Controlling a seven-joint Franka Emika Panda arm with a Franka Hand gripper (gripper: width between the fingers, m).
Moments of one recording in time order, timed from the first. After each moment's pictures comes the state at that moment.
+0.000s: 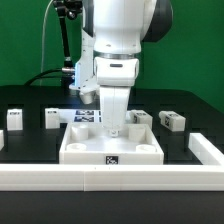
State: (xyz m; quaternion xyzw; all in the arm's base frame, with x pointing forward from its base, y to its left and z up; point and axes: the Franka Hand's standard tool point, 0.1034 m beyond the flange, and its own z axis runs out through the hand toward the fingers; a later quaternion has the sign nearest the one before) arm 0.450 0.007 0.008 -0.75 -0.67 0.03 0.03
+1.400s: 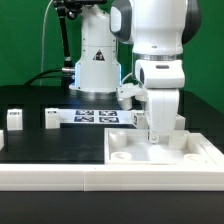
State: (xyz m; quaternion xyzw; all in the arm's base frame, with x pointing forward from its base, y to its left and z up) arm 0.488 0.080 0.008 -0.73 -0.69 0.00 0.02
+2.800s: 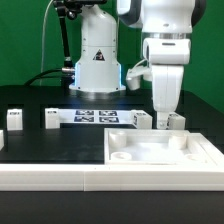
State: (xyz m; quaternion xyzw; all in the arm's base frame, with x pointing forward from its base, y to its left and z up) arm 0.477 0.098 0.049 -0.77 -0.63 0.00 0.00
